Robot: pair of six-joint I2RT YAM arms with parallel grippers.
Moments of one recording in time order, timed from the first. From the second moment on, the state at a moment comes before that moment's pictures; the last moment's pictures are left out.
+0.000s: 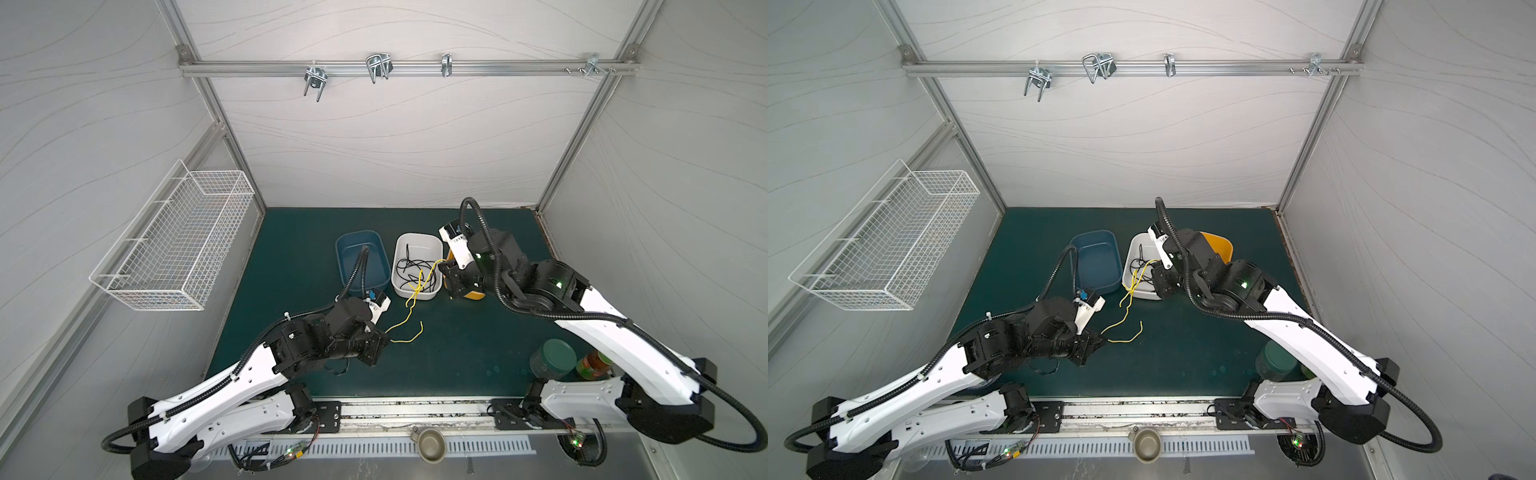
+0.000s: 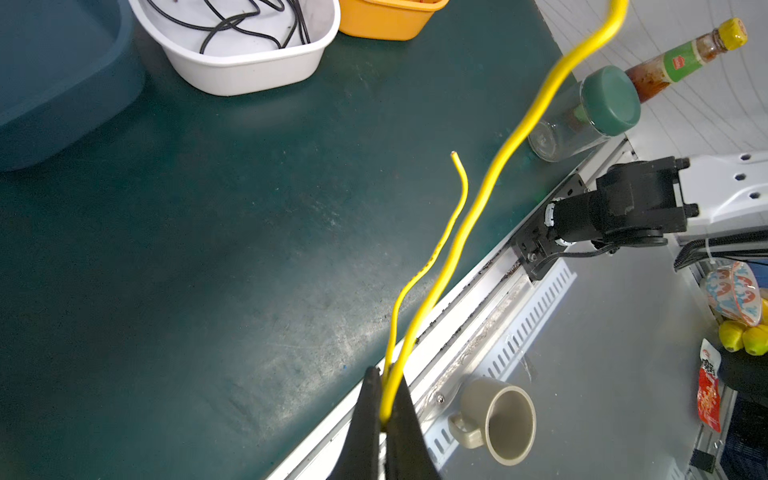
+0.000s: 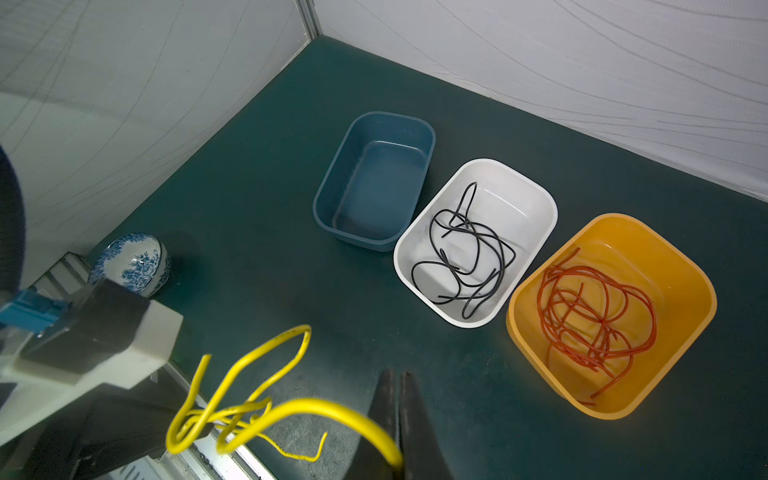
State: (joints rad) left arm -0.99 0.84 0.87 -0.86 0.09 -0.53; right arm 0.95 1.24 1.54 -0.95 0.16 0.26
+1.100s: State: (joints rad) left arm -1.02 0.86 0.87 -0.96 0.19 -0.53; right arm 1.25 1.05 1.04 -0.70 0.23 0.45
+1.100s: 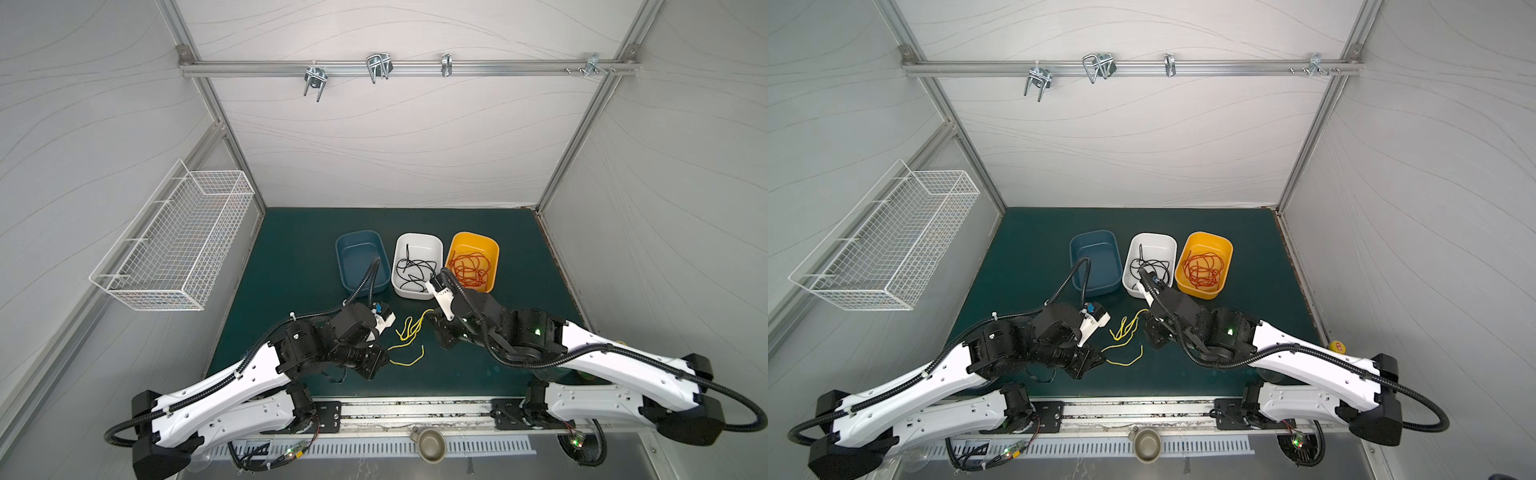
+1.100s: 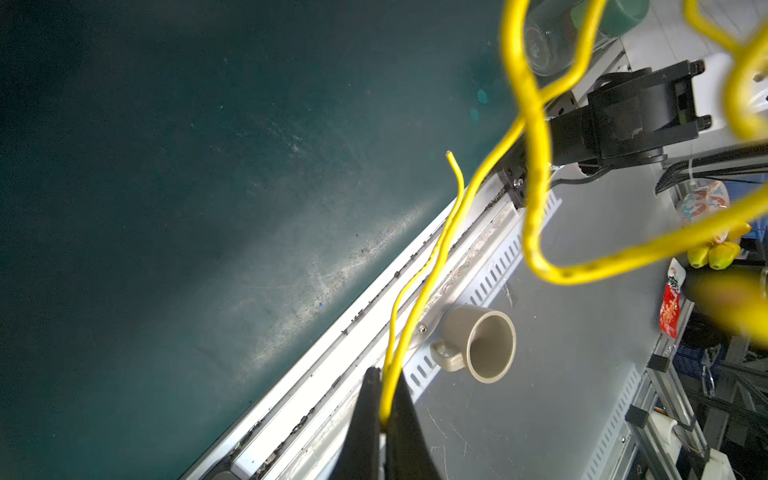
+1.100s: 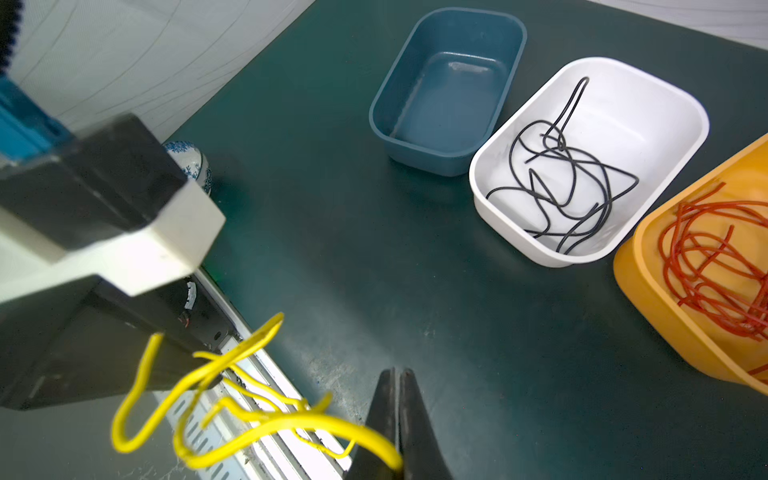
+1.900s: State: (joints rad) left arm -0.92 0.87 0.87 -0.97 0.08 -0.56; right arm 1.31 0.81 0.99 -0.76 0.38 0.53
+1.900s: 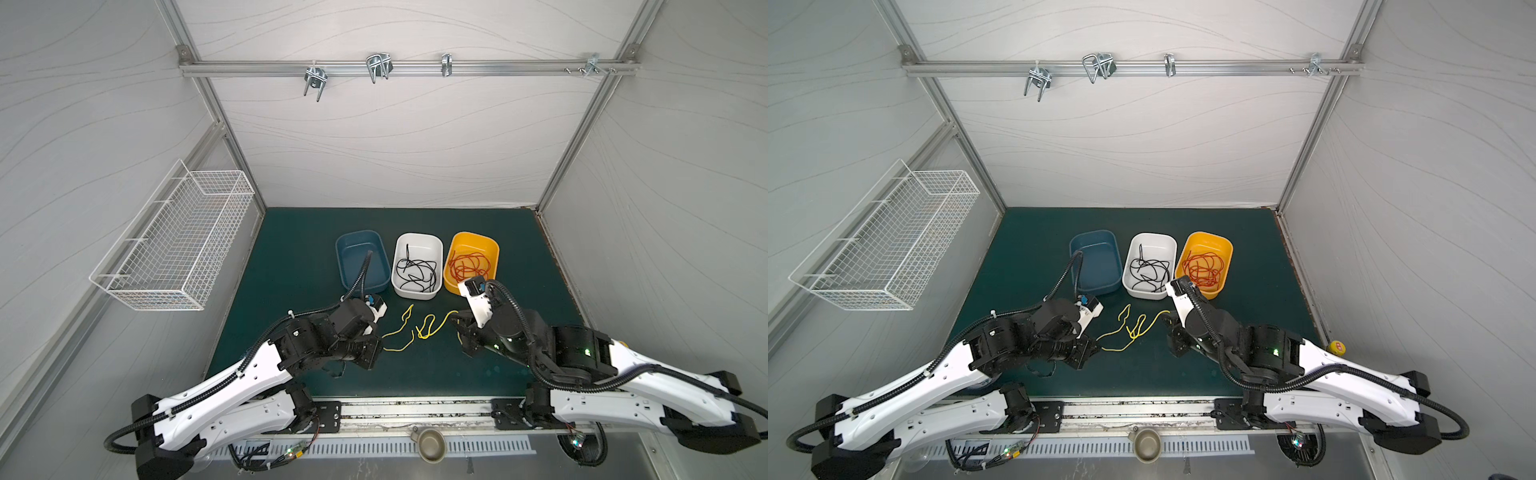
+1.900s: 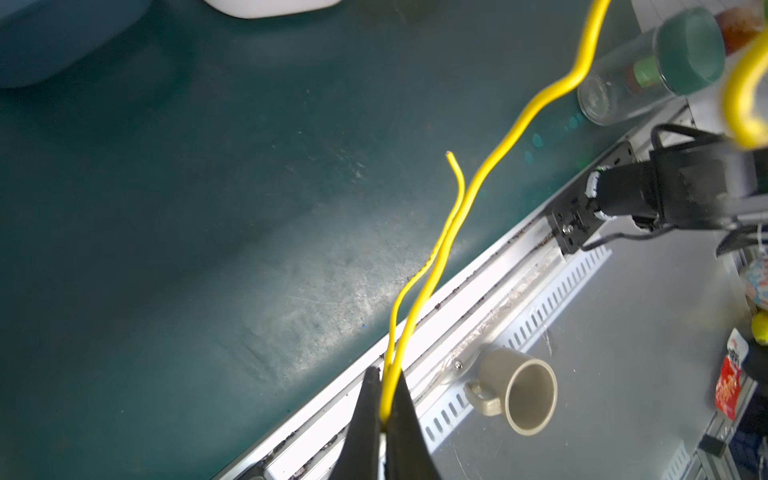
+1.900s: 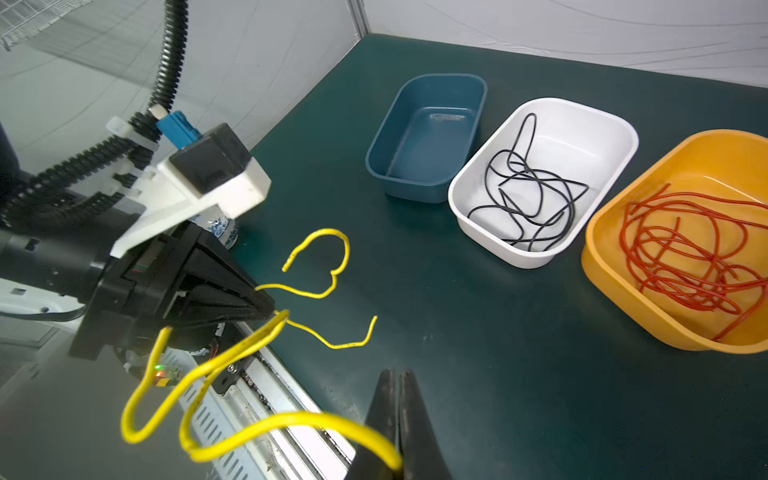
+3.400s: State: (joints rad) left arm -0.25 1.83 1.45 -0.97 0.16 -0.42; right arm 1.47 0.66 0.63 -0.83 0.42 0.74
